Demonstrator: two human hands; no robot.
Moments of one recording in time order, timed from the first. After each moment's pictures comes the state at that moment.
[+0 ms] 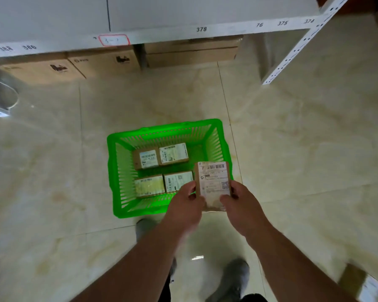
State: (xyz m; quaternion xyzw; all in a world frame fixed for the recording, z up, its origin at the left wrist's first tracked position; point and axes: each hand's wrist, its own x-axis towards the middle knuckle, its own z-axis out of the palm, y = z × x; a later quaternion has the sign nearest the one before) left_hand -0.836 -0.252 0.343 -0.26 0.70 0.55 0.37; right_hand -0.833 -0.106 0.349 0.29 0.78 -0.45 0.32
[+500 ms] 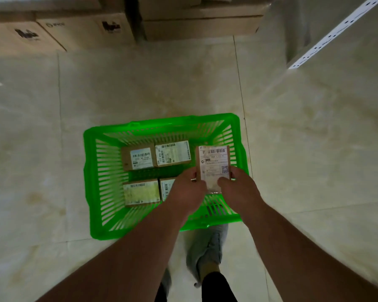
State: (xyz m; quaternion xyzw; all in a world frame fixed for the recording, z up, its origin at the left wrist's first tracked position) left_hand -0.928 -0.245 0.198 -0.30 0.69 0.54 0.38; right_hand -0.933 -0.110 0.201 0.29 0.80 -0.40 0.34
